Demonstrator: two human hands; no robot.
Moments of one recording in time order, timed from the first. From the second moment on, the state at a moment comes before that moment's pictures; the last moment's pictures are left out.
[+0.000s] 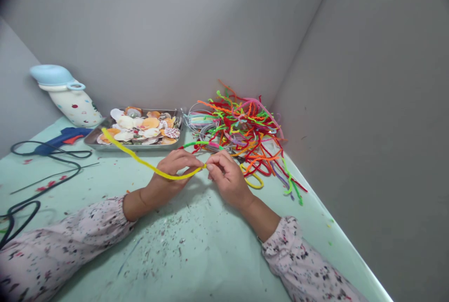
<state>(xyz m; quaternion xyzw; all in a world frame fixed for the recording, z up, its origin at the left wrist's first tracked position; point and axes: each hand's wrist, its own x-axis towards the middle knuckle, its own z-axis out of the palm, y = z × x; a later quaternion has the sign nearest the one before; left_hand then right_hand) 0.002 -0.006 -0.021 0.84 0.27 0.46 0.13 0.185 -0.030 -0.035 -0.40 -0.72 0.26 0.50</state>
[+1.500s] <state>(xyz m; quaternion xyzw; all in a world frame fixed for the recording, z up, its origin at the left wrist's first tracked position) -0.003 0.003 -0.015 0.79 0.34 0.31 0.41 0.188 -0.031 -0.035 -0.38 -0.79 0.17 0.44</state>
